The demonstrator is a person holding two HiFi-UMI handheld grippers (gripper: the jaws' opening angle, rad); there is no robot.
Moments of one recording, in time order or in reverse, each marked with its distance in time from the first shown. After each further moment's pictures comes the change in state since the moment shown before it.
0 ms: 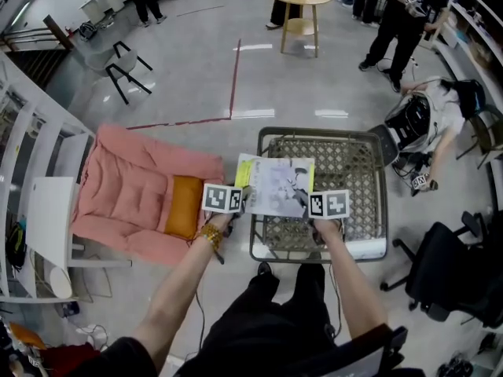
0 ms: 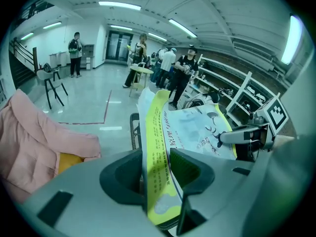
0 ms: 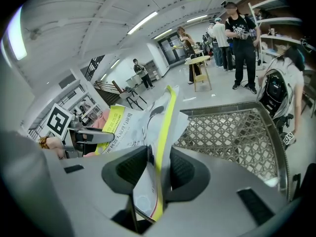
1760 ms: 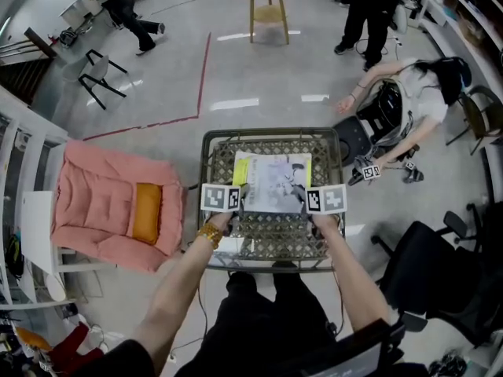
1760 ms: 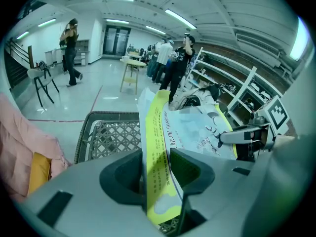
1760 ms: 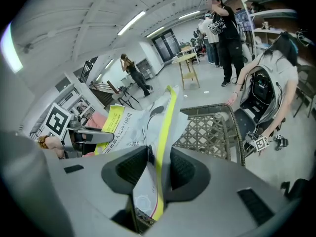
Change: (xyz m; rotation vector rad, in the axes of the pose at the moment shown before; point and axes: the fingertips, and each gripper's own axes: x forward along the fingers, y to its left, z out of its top) left arm 0.172 -0.184 0.060 -0.009 0.051 0.003; right arm -0.069 -0.248 0.031 0.038 0.040 -0.015
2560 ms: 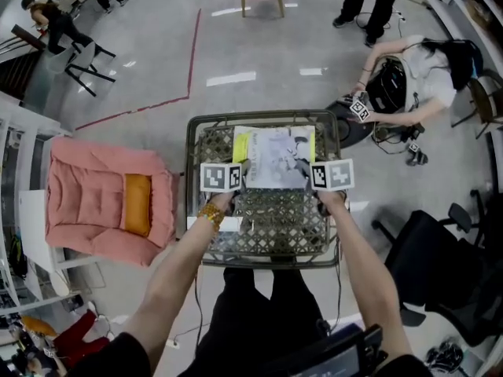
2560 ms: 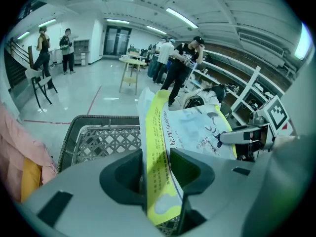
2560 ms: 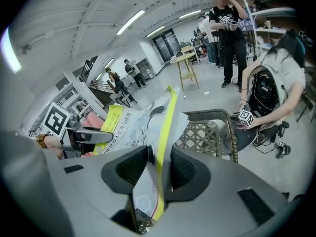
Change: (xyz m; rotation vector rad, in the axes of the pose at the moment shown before) left arm 0.080 0.001 0.036 -0.011 -0.005 0.009; right arm 0.046 -0.071 0.036 -0.015 0.002 0.002
